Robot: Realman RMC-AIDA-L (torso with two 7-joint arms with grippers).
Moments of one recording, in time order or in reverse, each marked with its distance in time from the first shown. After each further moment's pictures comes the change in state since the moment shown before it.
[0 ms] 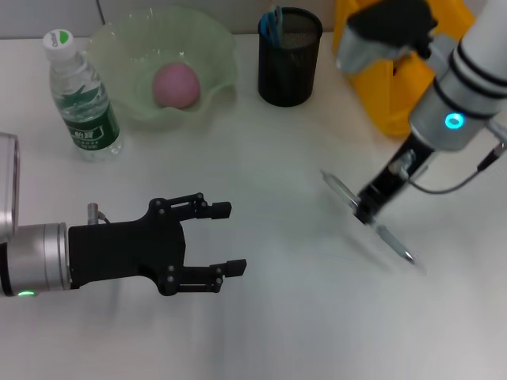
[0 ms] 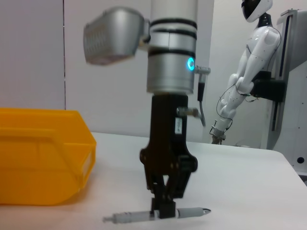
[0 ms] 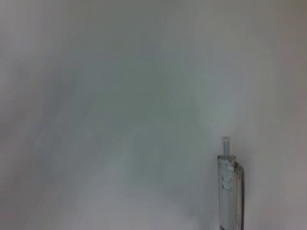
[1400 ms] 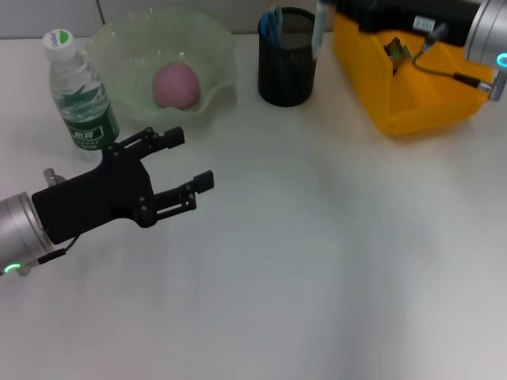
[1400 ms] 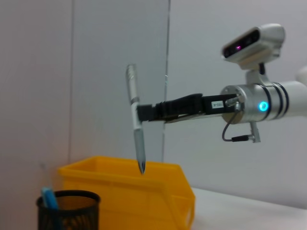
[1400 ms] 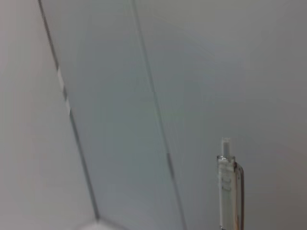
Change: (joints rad) left arm 0.027 -0.019 -0.271 -0.060 -0.065 -0.026 0.049; right arm -0.290 -0.004 0.375 0.200 1.125 0.448 -1.166
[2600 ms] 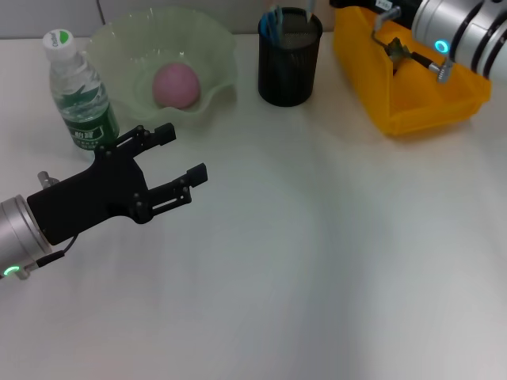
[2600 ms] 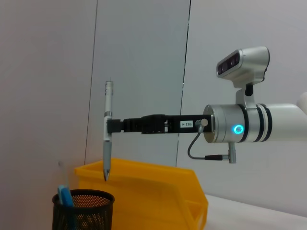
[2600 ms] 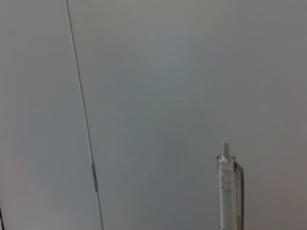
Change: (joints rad) left arm 0.013 0.002 0.005 -0.031 -0.046 -0.017 0.007; right arm 0.190 0.009 -0.005 0.348 0.276 0.298 -0.428
